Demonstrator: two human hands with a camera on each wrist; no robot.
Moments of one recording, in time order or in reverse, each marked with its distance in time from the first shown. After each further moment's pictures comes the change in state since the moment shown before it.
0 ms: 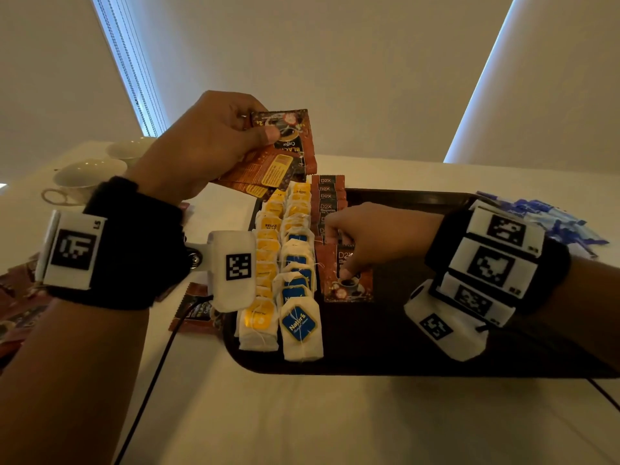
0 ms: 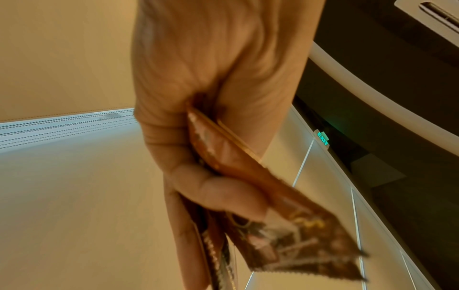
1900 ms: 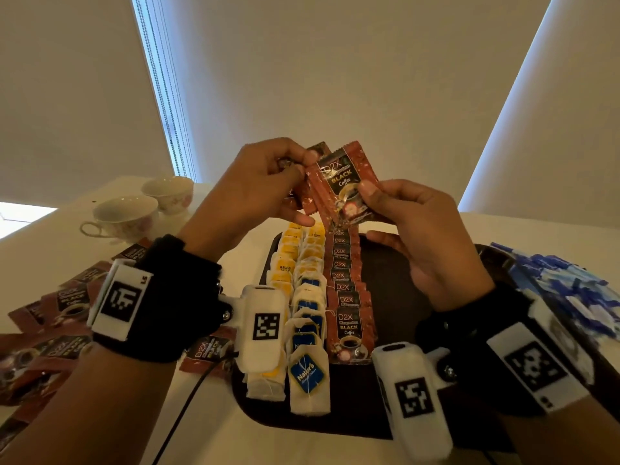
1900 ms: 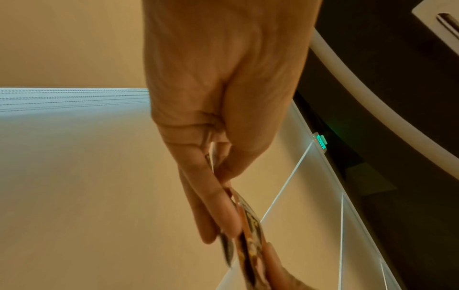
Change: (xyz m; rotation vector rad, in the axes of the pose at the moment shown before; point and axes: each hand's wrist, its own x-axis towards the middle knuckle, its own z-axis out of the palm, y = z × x) left_hand -0.009 0.015 0.011 -0.230 0.010 0.096; right_hand -0.019 -0.016 -0.027 1.393 0.815 -0.008
